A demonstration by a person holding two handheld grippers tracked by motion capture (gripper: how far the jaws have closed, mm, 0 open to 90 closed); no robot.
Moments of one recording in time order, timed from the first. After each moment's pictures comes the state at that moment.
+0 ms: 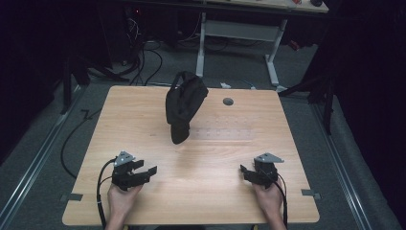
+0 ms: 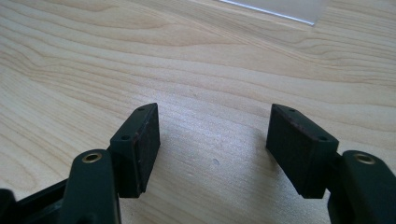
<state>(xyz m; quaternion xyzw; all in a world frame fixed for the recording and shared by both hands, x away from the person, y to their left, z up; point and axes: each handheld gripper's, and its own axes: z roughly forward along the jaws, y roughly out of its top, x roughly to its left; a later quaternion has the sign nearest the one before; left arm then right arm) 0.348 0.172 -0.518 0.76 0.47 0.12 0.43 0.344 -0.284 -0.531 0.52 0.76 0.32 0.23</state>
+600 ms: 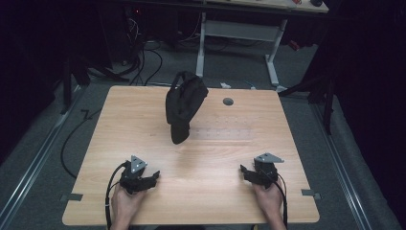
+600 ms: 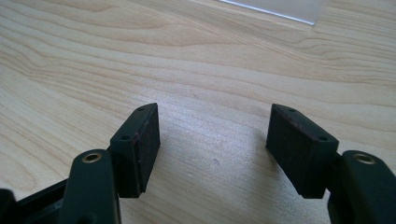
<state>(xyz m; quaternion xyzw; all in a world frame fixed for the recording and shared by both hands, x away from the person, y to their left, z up) 0.346 0.152 -0.536 0.80 0.45 0.19 0.36 0.344 -0.284 -0.531 0.52 0.76 0.32 0.23</state>
